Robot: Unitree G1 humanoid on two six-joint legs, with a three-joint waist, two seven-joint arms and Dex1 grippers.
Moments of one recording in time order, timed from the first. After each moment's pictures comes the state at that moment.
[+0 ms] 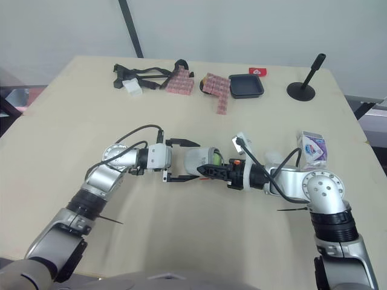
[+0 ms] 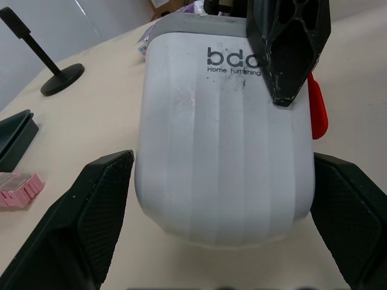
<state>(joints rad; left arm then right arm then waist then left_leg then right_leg) -0.52 0.37 -0.33 0.26 -0.15 -0.33 -1.16 -0.31 -0.52 -0.04 -0.26 1.56 1.25 0.05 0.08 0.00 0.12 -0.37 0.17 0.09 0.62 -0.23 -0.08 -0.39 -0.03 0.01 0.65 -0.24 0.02</state>
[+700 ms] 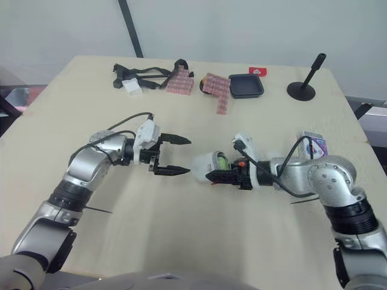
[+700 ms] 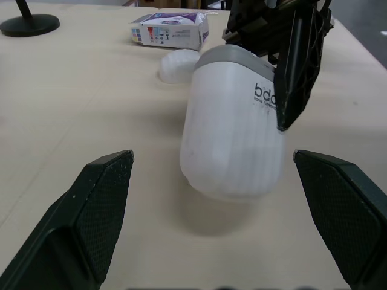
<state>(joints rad) -0.56 0.46 -0.26 0.09 -0.38 0.27 -1.26 -0.43 -0.75 0.08 -0.35 1.30 1.29 0.31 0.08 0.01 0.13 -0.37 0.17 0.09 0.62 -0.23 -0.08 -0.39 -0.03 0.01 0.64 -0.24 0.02</state>
